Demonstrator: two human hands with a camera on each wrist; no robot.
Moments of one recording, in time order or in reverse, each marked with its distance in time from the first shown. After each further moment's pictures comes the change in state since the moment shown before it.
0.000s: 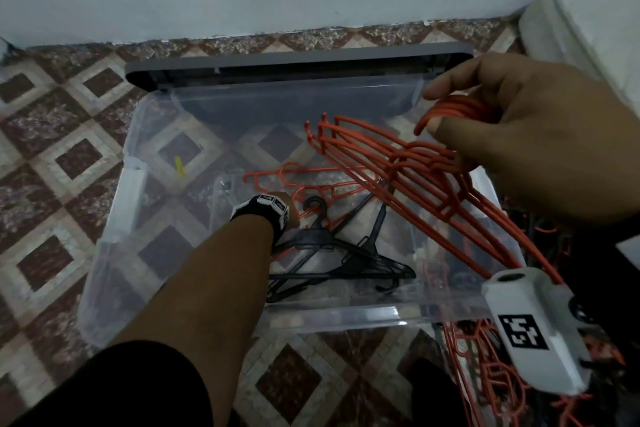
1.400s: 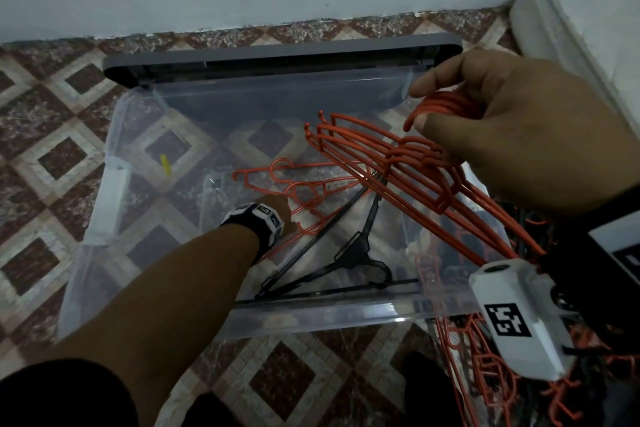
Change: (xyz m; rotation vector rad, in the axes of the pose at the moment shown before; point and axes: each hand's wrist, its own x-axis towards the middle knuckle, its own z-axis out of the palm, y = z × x) left_hand -0.012 0.010 0.014 -0.092 0.086 0.009; right_hand 0.004 0.009 0.002 -0.068 0.033 0.000
